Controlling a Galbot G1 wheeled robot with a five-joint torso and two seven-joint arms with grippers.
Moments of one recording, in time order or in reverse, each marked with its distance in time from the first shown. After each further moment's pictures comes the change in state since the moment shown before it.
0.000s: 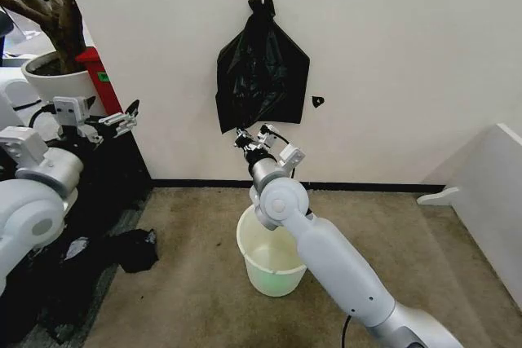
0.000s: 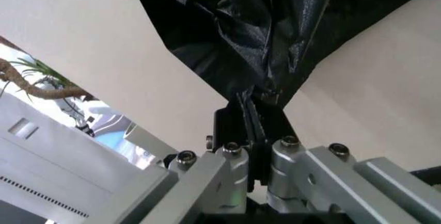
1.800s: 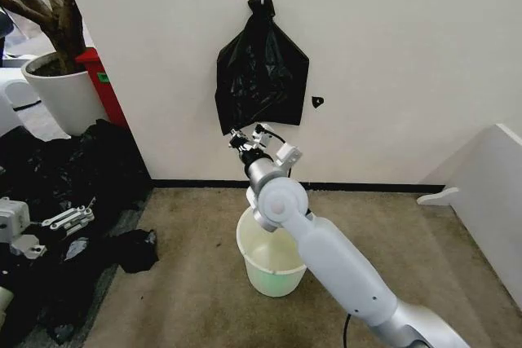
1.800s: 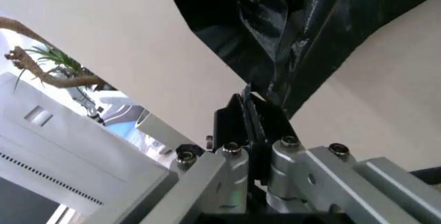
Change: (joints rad) left arm 1.050 -0.337 -0.734 -0.379 0.305 -0.173 0.272; right arm 0.029 0.025 -0.028 -0.018 0.014 -0.010 -0.001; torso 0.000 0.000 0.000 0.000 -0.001
